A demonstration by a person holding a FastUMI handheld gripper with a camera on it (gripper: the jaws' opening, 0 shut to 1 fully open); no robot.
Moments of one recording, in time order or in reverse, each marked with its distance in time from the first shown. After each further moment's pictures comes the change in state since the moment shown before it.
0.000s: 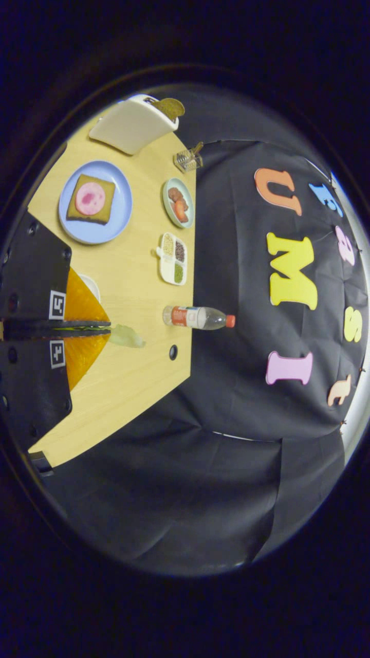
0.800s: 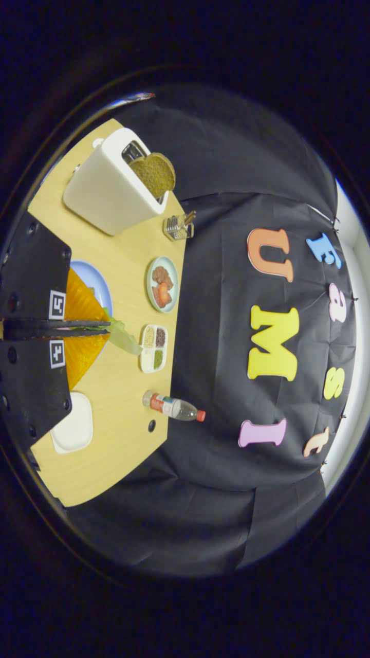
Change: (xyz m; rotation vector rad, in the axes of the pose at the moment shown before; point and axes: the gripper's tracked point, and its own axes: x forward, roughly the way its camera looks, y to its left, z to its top) arm -0.042 0.219 0.005 -0.049 -0.083 0.221
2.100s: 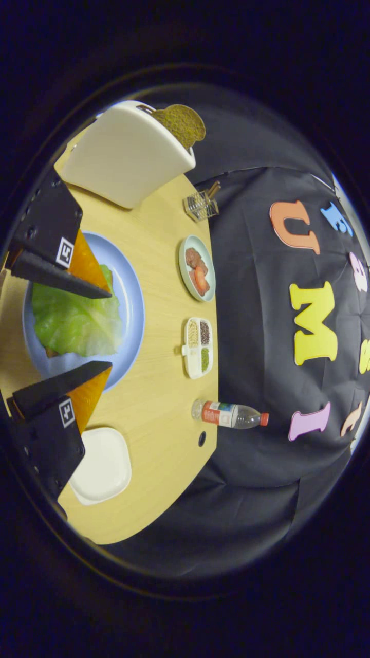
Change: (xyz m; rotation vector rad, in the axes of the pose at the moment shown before) arm 0.073 -0.028 -0.080 0.119 0.148 -0.014
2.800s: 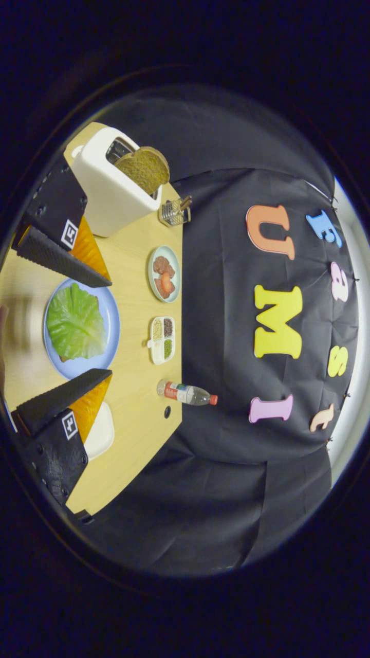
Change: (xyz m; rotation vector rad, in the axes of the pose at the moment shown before) arm -0.099 0.055 0.049 -0.018 -0.139 -0.144
